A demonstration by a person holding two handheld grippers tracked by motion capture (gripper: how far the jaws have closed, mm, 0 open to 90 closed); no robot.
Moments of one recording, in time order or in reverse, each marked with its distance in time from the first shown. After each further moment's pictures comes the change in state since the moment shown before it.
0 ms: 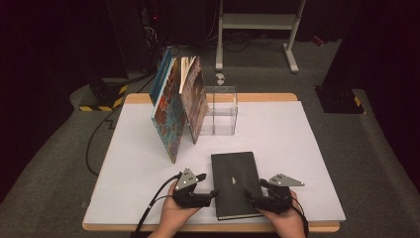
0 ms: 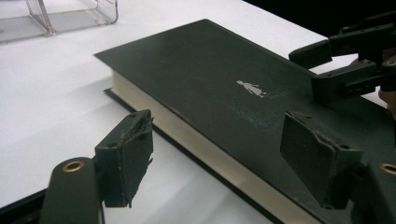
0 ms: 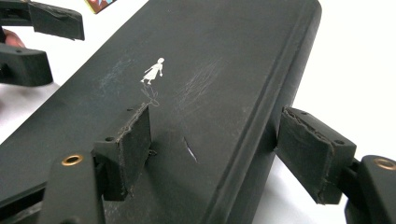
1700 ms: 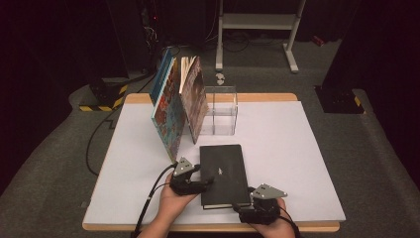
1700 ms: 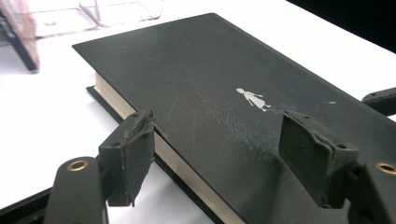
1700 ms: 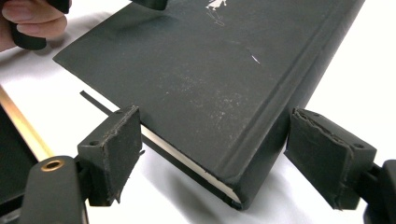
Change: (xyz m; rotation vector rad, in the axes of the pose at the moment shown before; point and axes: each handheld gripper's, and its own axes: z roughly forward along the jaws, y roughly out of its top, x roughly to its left) left arm 0.036 0.014 0.011 0.026 0.082 -0.059; right arm 0.040 -0.012 0.008 0.033 0.050 -0.147
